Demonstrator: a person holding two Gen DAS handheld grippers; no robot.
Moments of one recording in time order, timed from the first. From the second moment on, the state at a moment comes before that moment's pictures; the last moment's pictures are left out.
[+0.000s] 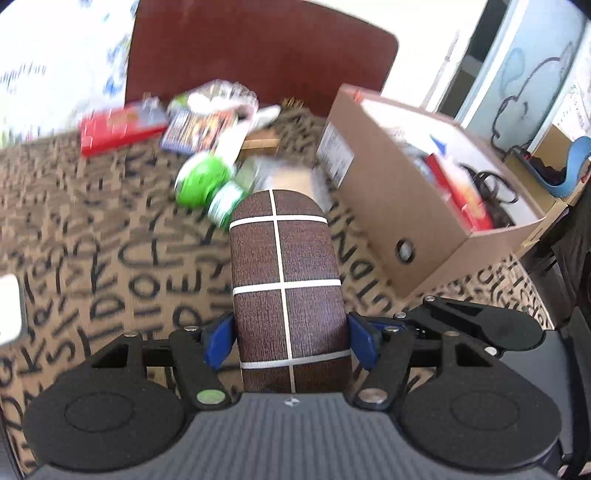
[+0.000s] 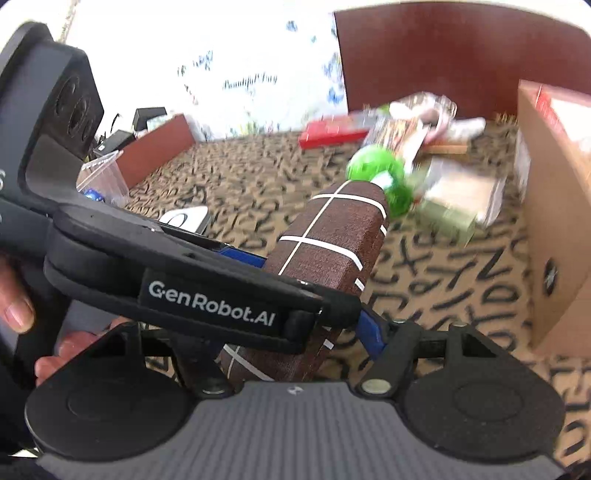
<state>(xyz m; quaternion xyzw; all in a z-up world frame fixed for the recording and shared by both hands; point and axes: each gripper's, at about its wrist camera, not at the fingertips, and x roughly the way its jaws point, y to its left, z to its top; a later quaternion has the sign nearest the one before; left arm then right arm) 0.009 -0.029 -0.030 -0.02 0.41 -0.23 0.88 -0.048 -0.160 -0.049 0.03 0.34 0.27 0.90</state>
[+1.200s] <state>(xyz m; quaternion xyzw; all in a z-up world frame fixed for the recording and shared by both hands) 0.090 -0.314 0.044 -0.05 0.34 -0.43 0.84 0.007 -0.425 0.041 -0.05 0.22 0.00 0.97</state>
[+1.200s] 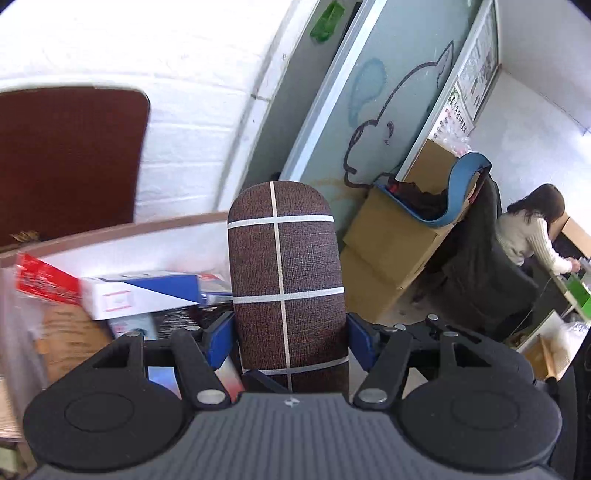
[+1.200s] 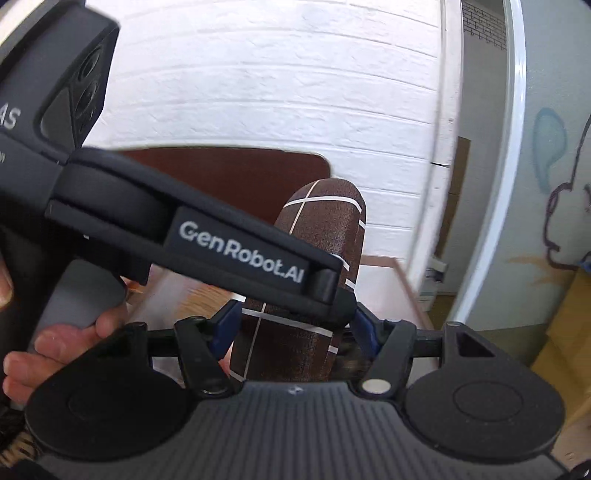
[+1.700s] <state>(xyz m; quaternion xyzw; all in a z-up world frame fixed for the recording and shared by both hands) 0.135 -0.319 0.017 -0.09 0.35 -0.42 0.83 0.070 -0.470 0.009 -0.04 0.26 -0.02 0.96</state>
